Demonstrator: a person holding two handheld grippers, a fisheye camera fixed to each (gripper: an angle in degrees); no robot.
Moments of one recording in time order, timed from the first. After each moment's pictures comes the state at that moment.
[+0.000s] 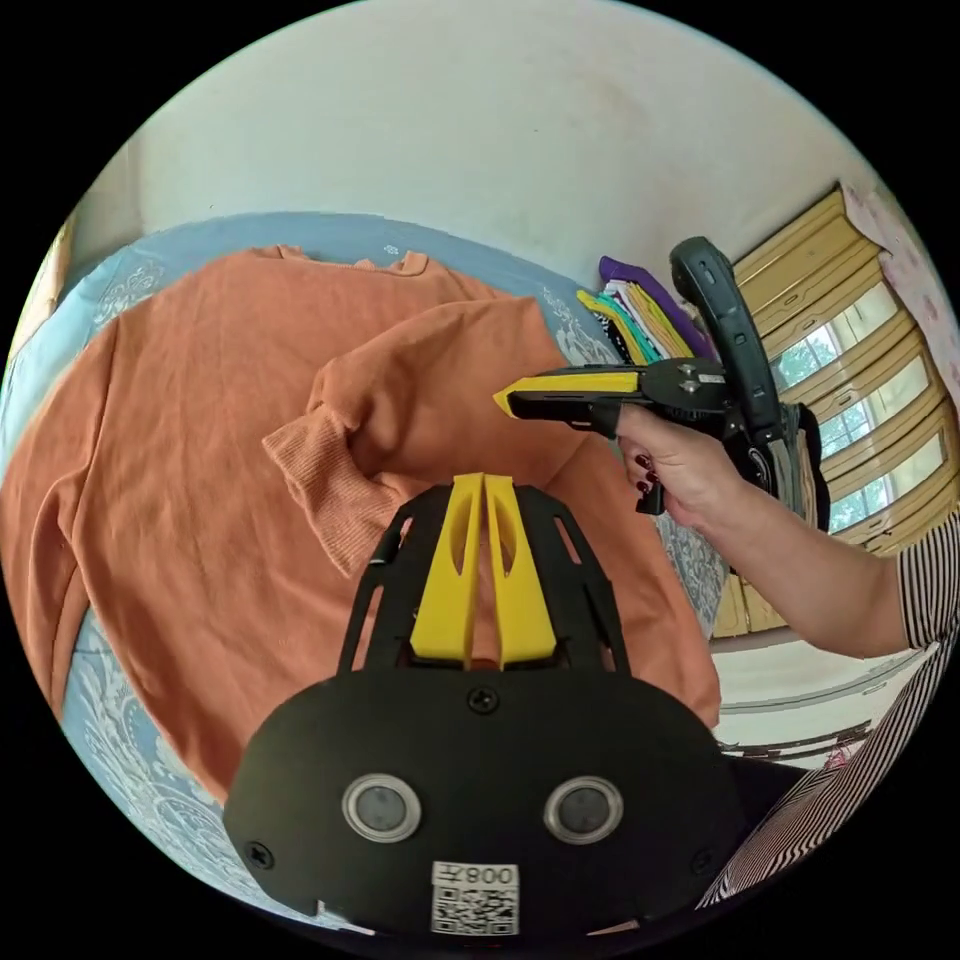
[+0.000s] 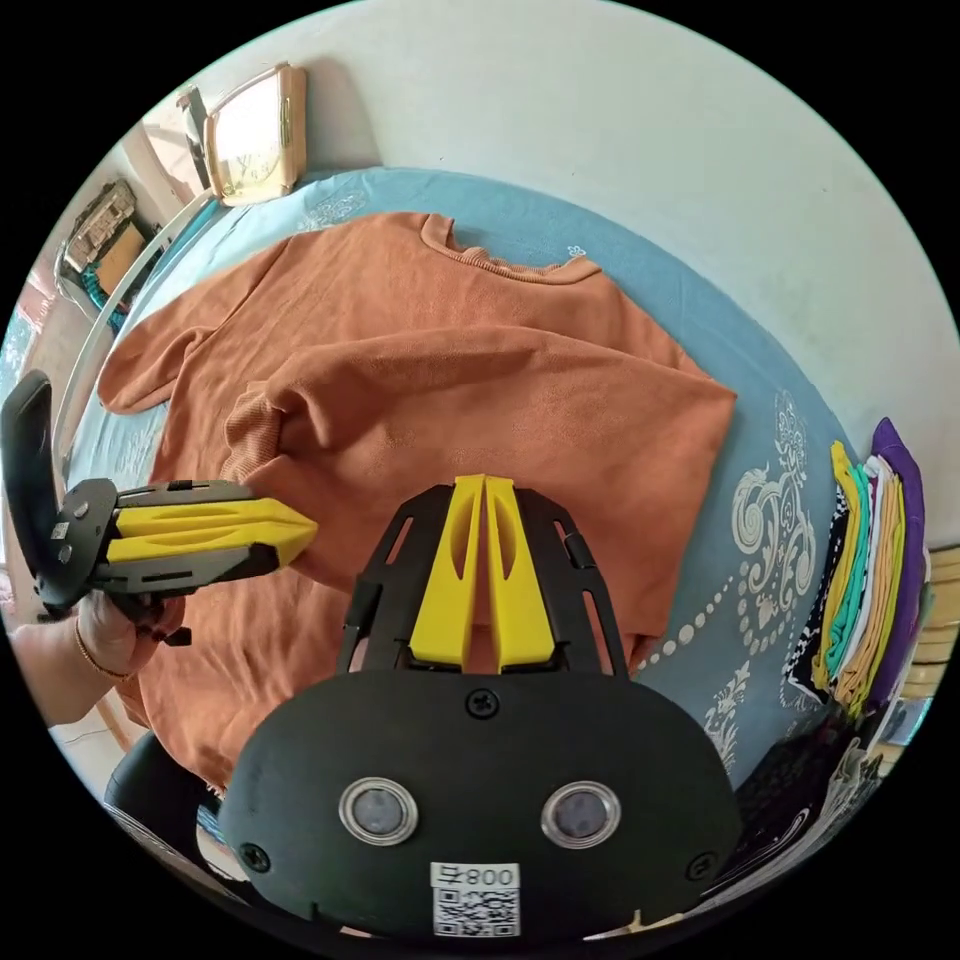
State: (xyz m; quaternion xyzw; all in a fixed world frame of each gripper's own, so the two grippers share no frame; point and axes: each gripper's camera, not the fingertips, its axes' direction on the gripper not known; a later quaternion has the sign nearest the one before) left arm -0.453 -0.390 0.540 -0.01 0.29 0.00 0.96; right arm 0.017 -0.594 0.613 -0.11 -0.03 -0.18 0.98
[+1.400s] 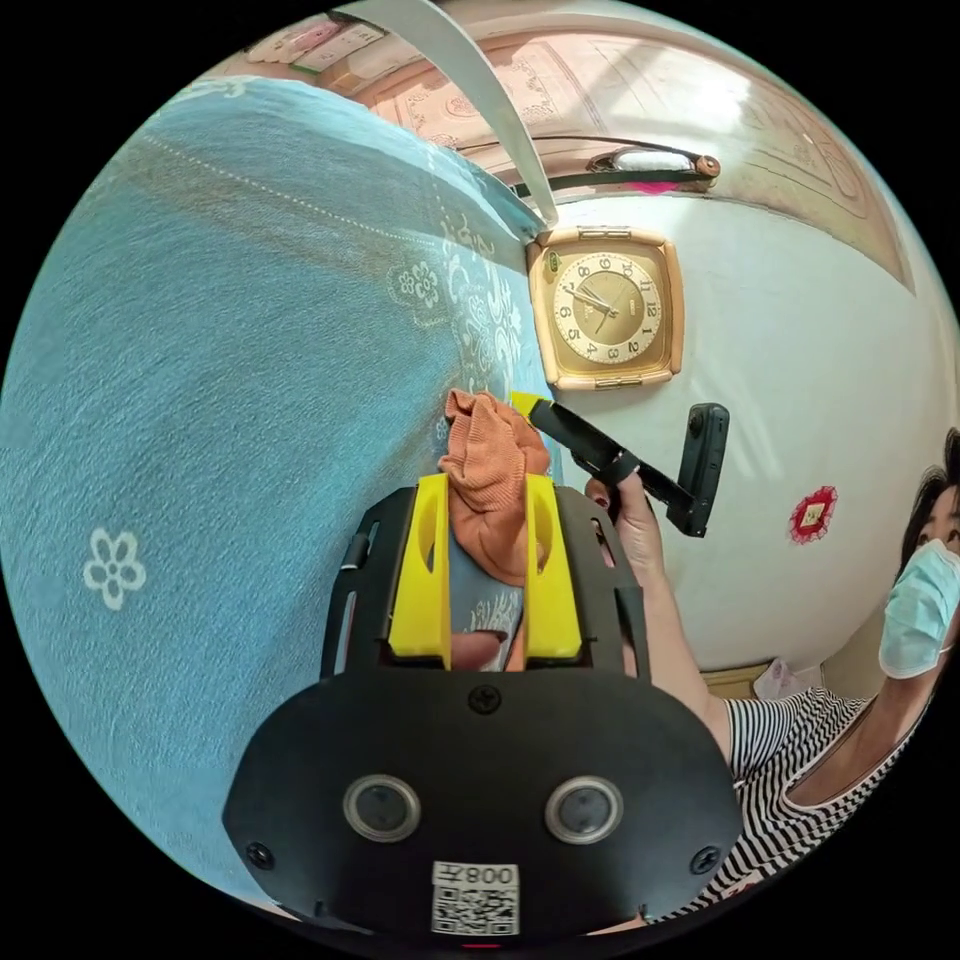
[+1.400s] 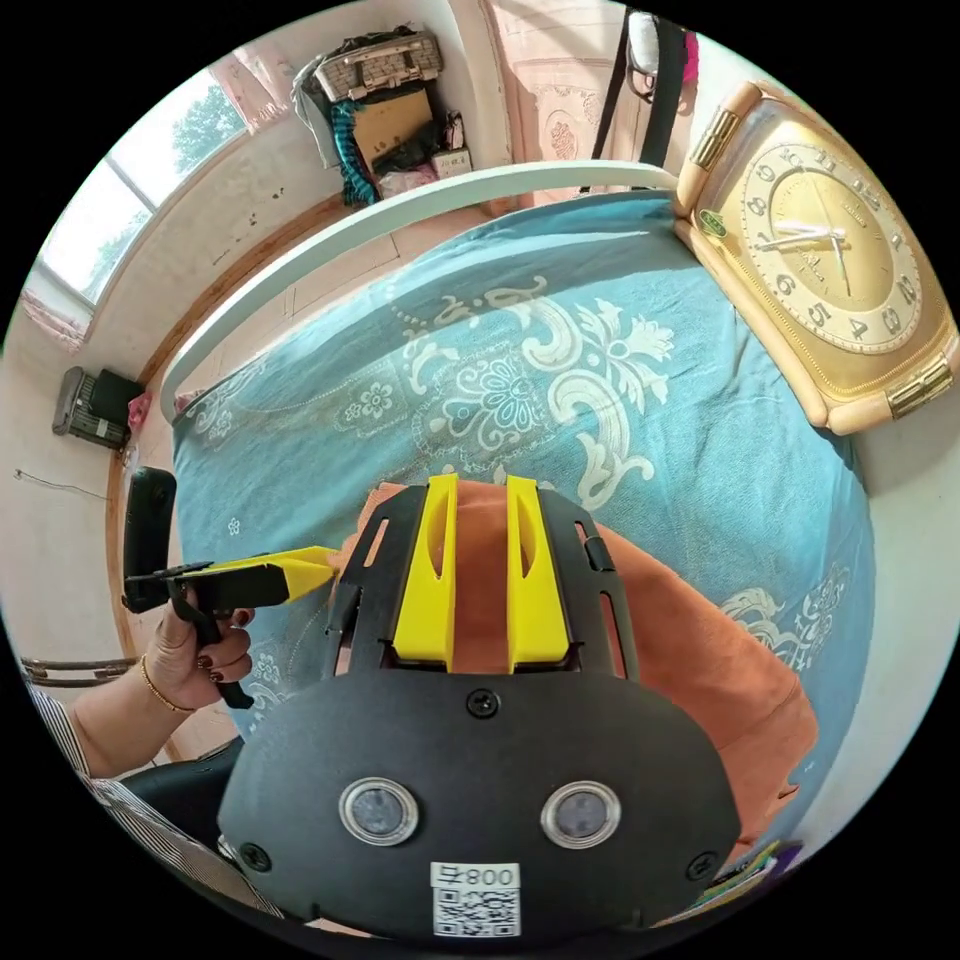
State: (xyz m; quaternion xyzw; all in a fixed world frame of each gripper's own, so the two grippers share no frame) left arm -1.176 0.021 0.439 0.15 0.35 -0.52 0.76; right arm -0.701 -0.633 0.645 -0.15 -0.19 -0.48 0.84
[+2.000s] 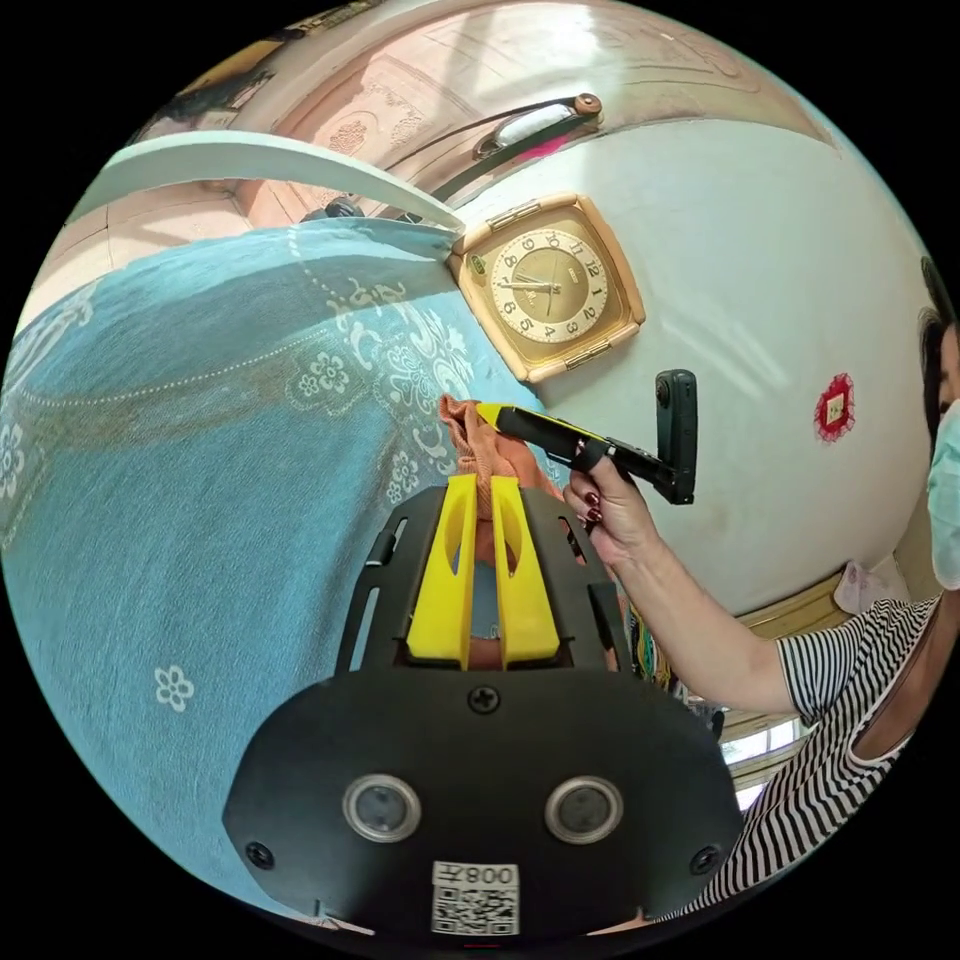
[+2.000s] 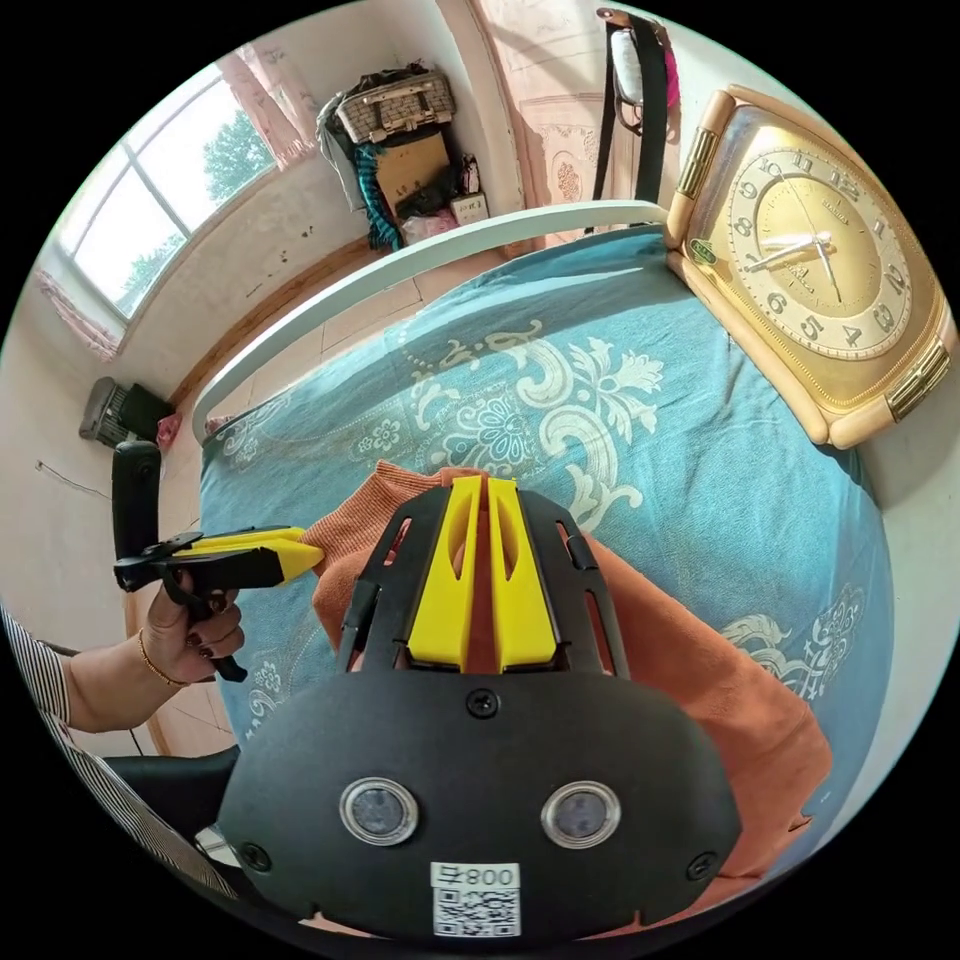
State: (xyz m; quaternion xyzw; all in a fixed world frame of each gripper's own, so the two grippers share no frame) left arm -1.140 -0.037 0.370 0.18 0.27 -0.41 0.85; right arm -0.651 -0.643 0.637 -0.10 -0.27 -0.45 0.84
